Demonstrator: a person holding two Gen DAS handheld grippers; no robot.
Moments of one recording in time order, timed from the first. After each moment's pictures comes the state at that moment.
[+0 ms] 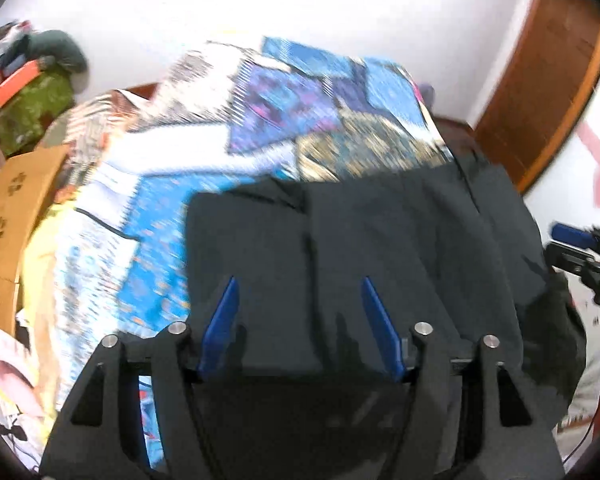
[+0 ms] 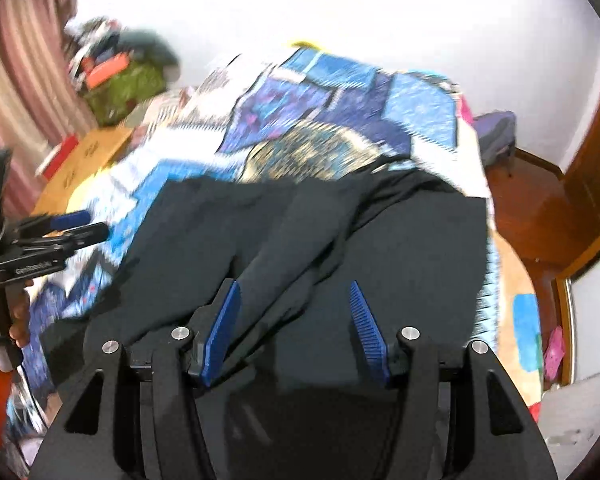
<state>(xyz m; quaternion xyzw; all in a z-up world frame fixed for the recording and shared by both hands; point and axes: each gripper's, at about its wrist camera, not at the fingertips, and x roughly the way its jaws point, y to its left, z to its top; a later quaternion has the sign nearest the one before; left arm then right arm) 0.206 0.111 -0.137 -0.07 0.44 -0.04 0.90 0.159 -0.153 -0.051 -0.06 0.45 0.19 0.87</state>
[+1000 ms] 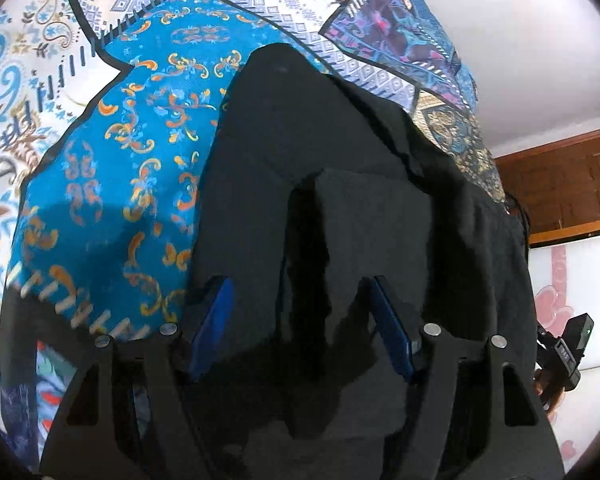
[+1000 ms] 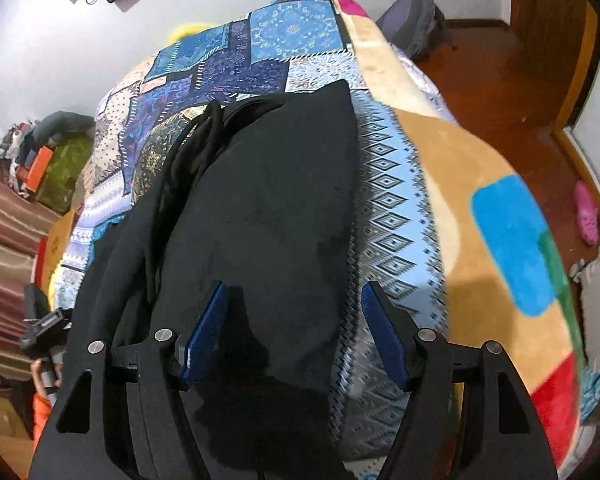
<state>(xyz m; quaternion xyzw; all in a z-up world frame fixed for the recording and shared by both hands) 0.277 0.204 -0.288 -0.34 0.55 -0.06 0.76 0.221 -0.274 -0.114 0.15 0.55 0.10 0.82</state>
